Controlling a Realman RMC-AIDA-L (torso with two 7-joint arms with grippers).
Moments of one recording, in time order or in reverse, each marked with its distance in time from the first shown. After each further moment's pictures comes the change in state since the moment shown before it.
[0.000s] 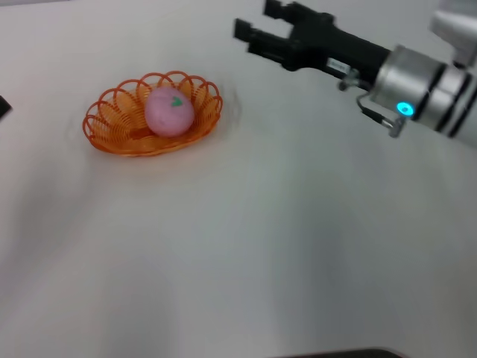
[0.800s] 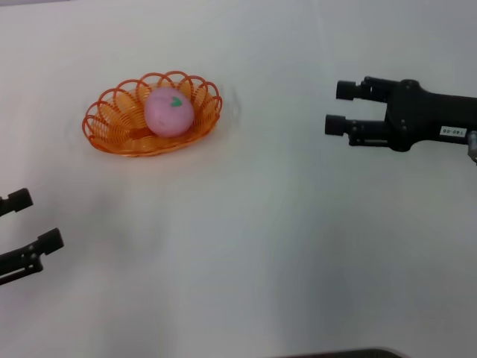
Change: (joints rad) left arm 0.056 0.015 0.092 0.200 0.356 0.108 -0.049; right arm -0.115 -0.215 0.132 -0.064 -0.473 -0.359 0.243
